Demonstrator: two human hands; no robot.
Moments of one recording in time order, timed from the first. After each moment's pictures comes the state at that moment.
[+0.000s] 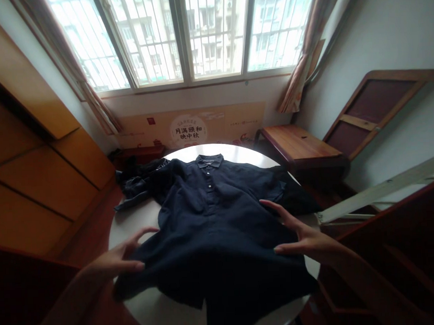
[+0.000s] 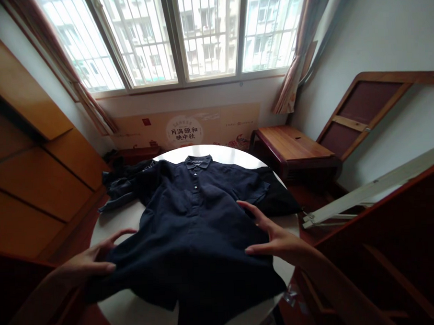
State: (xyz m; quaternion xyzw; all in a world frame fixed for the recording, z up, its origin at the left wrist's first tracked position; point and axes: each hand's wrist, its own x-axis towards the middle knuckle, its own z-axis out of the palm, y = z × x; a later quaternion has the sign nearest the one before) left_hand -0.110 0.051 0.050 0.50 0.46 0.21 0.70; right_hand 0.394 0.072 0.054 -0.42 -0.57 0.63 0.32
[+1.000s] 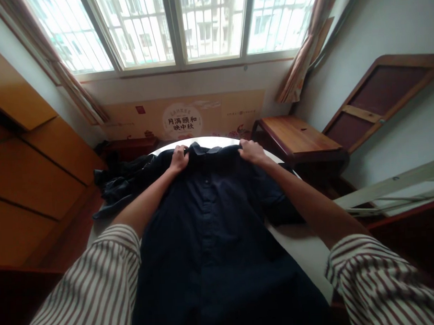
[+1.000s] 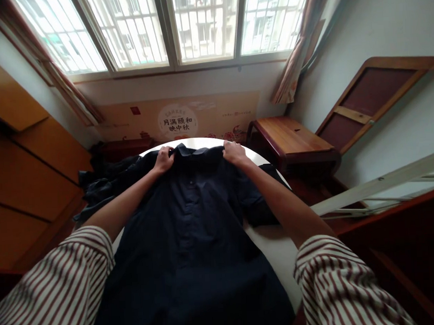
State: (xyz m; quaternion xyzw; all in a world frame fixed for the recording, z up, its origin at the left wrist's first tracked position) left_hand 0.041 0.409 0.011 0.72 0.62 0.29 0.10; right_hand 0.338 0.358 0.072 -0.69 -0.71 0.09 0.13
